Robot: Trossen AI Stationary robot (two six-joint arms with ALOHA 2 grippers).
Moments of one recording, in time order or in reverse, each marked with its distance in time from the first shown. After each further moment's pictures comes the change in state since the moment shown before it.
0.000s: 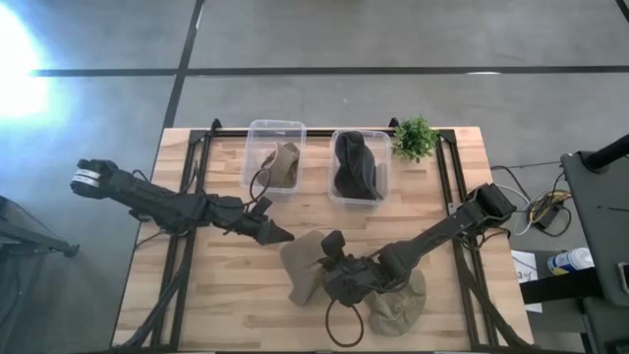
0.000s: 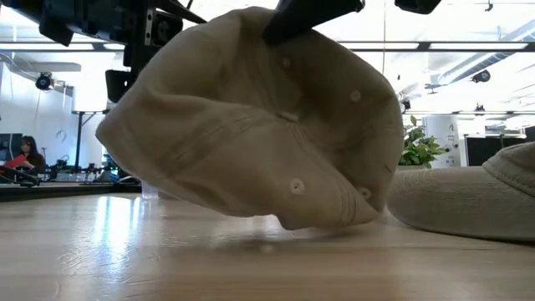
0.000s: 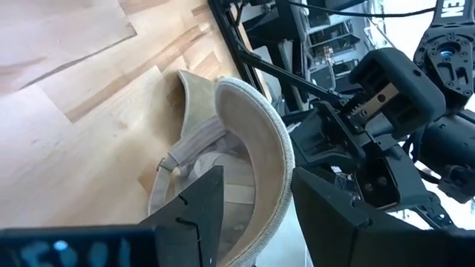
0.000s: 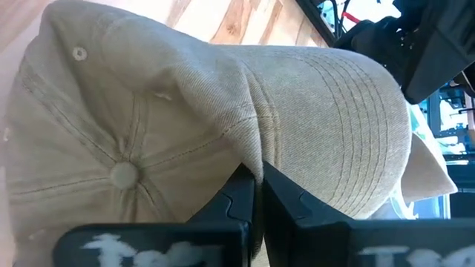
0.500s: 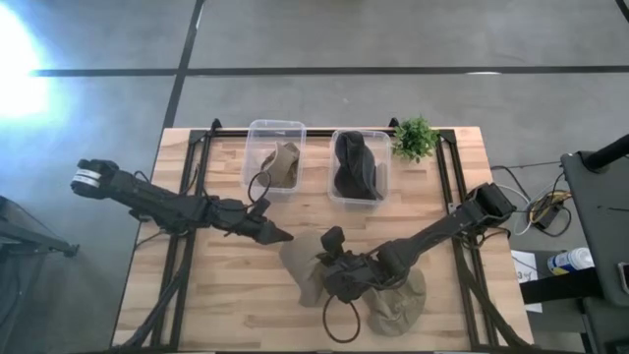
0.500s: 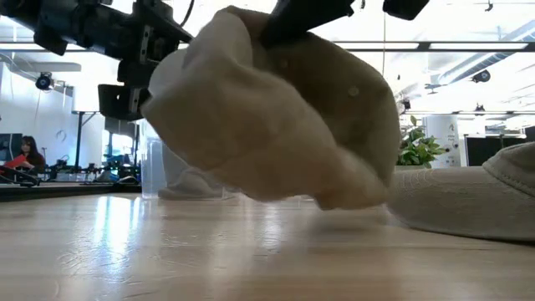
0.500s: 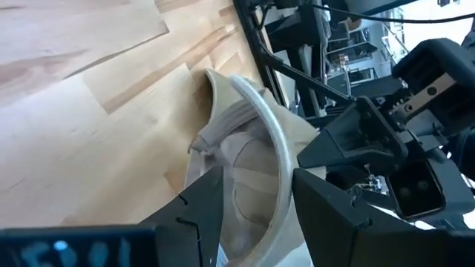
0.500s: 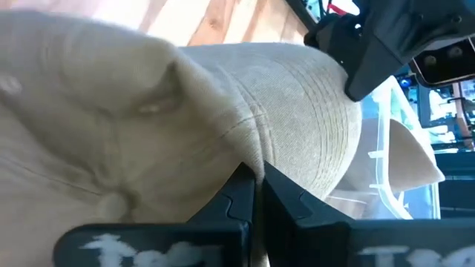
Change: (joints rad) left arm 0.002 0.002 -0.044 0.003 -0.036 -0.038; right arm -0.002 -0.001 -0.001 0.002 0.017 0.018
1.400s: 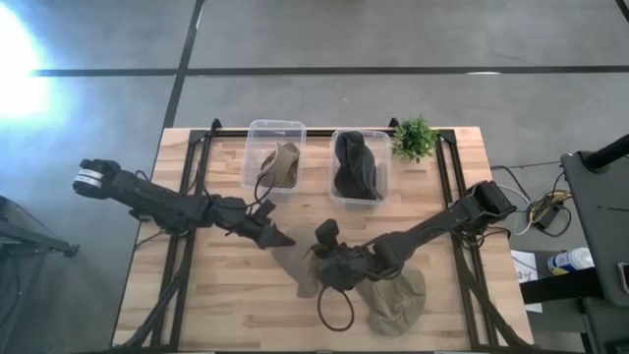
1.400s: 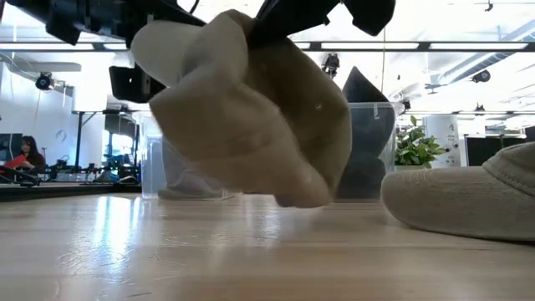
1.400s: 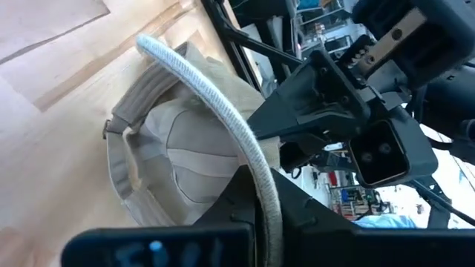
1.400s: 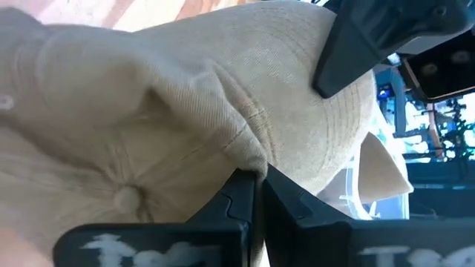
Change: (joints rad) left arm -0.001 0.030 0.069 0.025 0.113 0.072; right arm -0.063 0.000 -0.009 0.084 0.013 -0.130
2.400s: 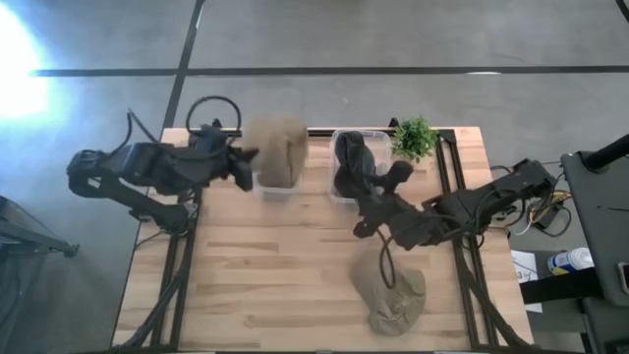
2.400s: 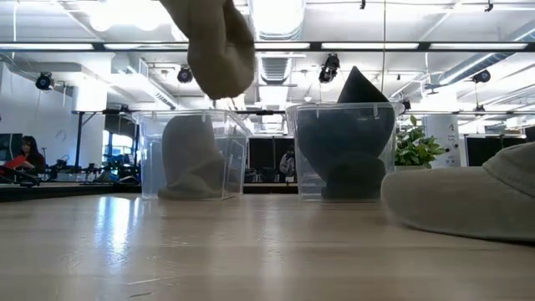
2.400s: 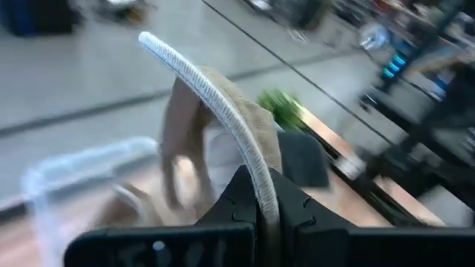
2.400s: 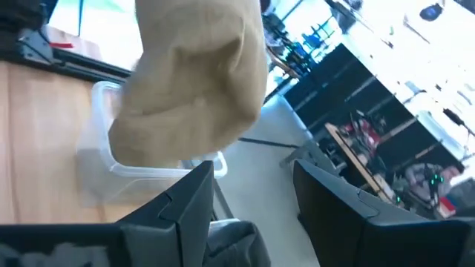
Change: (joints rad) left arm 0.017 -0.018 1.001 -1.301 -0.873 0.415; right arm 0.000 -0.428 -0.033 -0.063 0.506 0.205
